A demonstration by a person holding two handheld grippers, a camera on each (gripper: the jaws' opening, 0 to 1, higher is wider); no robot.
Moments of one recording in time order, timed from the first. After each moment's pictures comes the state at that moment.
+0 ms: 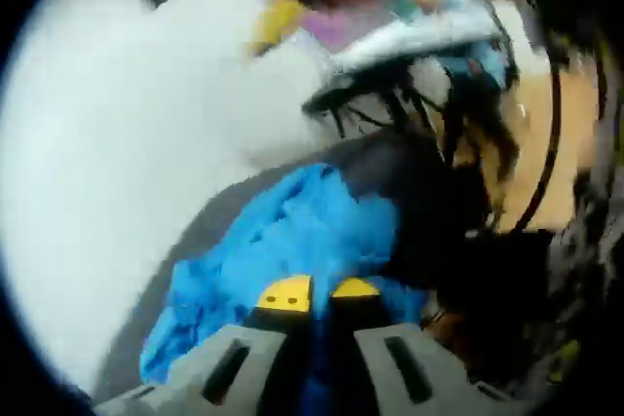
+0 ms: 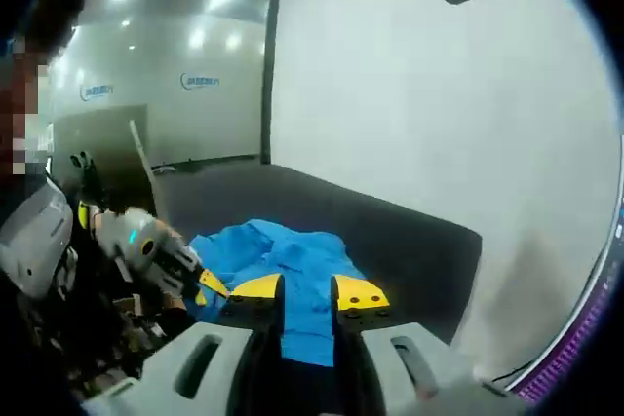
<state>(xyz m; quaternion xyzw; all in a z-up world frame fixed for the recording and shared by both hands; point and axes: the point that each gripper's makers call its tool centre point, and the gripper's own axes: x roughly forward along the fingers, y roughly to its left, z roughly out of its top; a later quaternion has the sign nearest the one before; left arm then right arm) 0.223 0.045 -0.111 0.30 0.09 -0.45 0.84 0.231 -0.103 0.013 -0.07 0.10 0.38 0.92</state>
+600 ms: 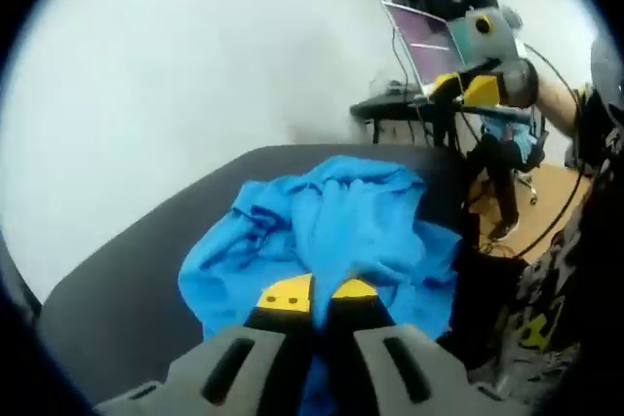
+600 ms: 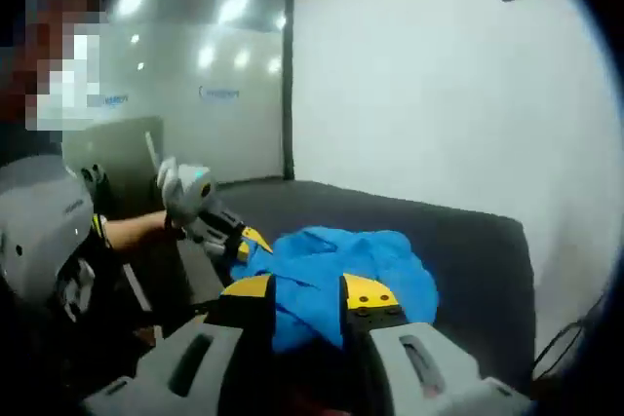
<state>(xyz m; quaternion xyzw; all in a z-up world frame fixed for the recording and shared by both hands) 0.254 0.157 -0.102 0.19 0.13 -0.41 0.88 0.181 0.001 -0.026 0.08 0.05 0.39 0.92</state>
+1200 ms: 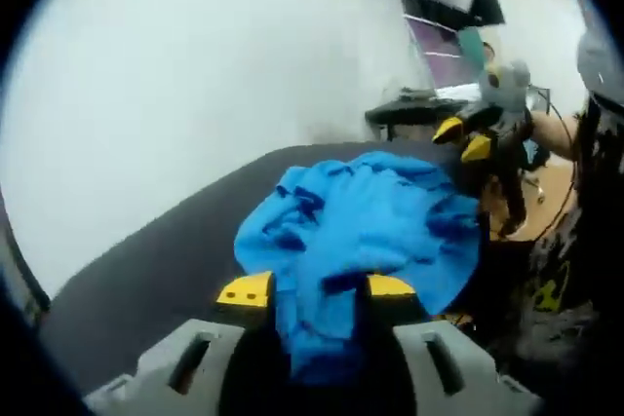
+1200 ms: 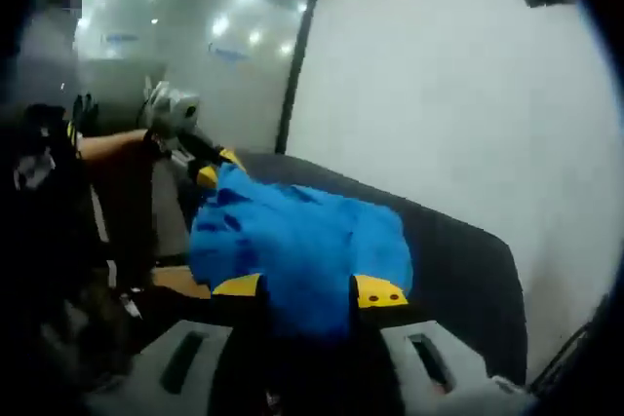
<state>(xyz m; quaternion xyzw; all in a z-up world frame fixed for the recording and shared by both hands) 0.247 0.209 -0.101 0.23 0.09 -0.41 0.88 0.196 0.012 -0.113 -0.19 0.05 0.40 0.90</state>
